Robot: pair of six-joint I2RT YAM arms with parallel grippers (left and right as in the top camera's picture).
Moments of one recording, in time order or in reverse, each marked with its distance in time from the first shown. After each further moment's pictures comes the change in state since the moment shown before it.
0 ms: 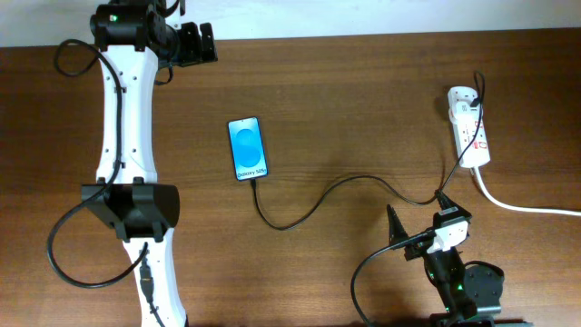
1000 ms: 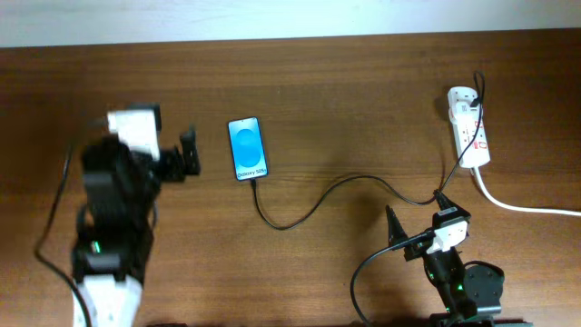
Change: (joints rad) left arm 0.048 -1.349 -1.802 1.062 -0.037 0.163; right arm 0.000 0.000 0.000 0.001 -0.014 0.001
